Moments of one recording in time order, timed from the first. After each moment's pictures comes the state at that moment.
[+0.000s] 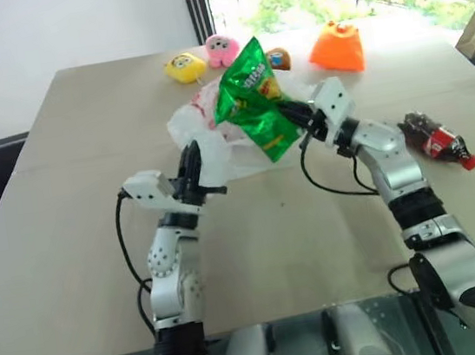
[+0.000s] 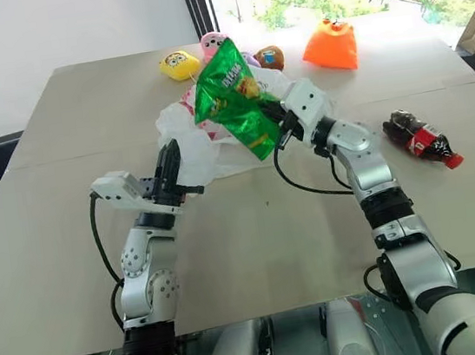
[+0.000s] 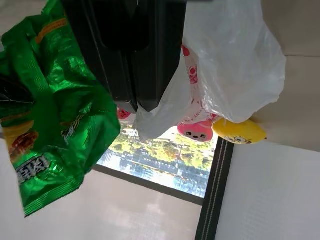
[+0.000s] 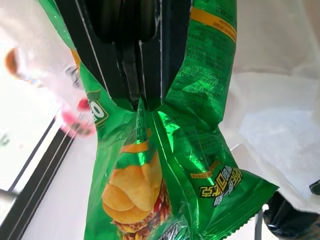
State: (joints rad) left arm -0.16 0.05 0.13 -0.13 -0.41 -0.11 -0.32; right arm -0.77 -0.28 0.08 0.43 0.04 -0.30 0.69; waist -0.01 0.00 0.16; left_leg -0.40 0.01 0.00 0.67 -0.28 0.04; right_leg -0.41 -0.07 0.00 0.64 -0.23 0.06
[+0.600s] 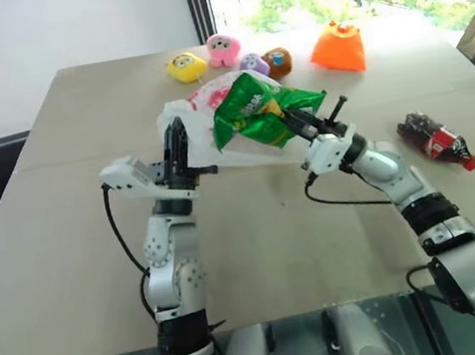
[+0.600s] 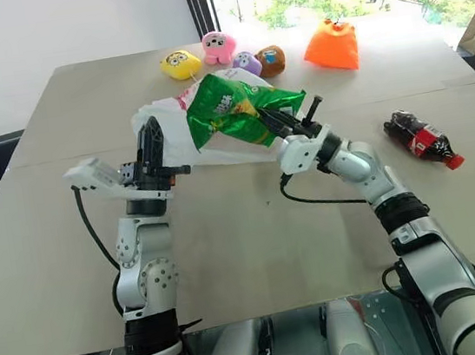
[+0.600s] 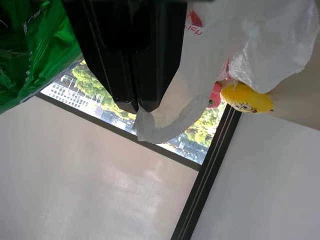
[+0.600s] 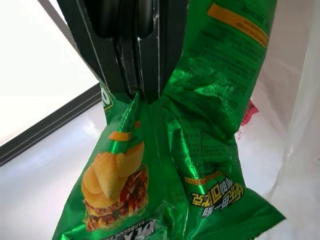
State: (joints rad) left arm -0.23 0.01 0.15 -0.23 -0.50 -0.07 -0.26; right arm -0.73 -0.36 0.20 0.59 -0.45 -0.90 0.20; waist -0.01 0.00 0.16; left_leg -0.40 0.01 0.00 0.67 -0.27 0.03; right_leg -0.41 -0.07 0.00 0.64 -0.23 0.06
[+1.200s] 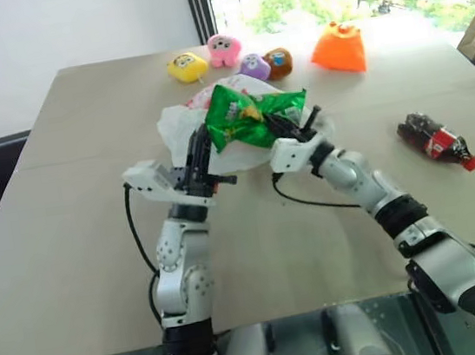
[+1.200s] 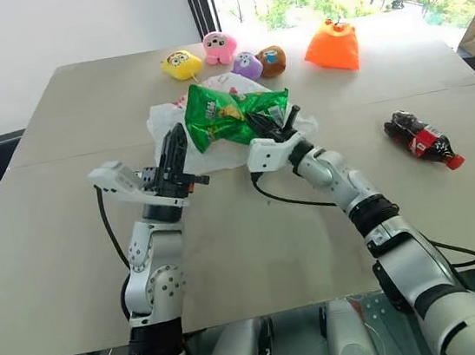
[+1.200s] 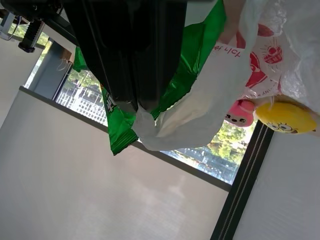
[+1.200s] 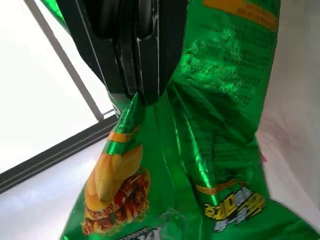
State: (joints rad) left arm -0.18 0.01 0.08 -0.25 -0.52 -0.03 -0.31; right arm -0.78 -0.25 0.33 0.64 -0.68 -0.58 -0.03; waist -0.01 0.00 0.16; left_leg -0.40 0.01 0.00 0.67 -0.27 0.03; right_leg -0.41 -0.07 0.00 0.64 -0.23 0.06
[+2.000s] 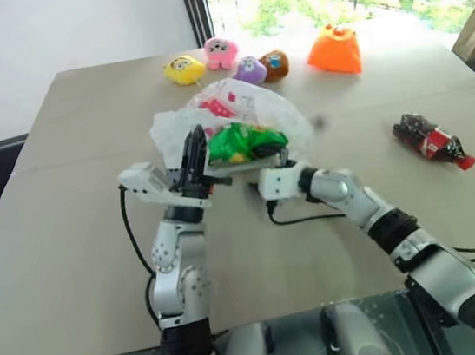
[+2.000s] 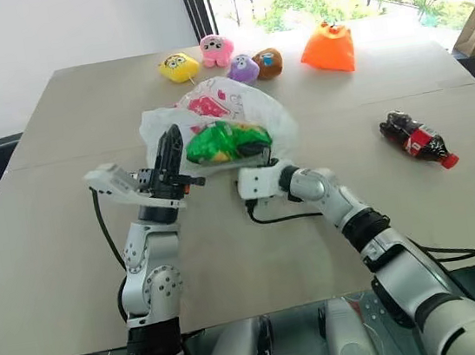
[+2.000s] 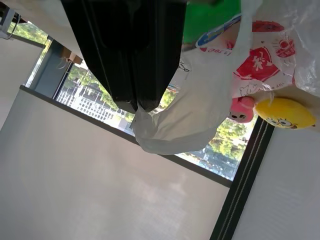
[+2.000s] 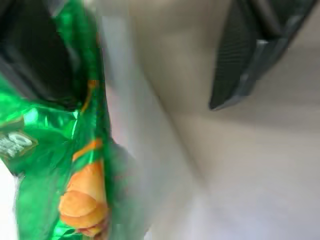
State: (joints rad) left arm -0.15 0.02 0.09 -0.24 -0.52 -0.03 -0.37; right arm -0.72 -0.15 0.36 0.58 -0.35 -0.33 0.43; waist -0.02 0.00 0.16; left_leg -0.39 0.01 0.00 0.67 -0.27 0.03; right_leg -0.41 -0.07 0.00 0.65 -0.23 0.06
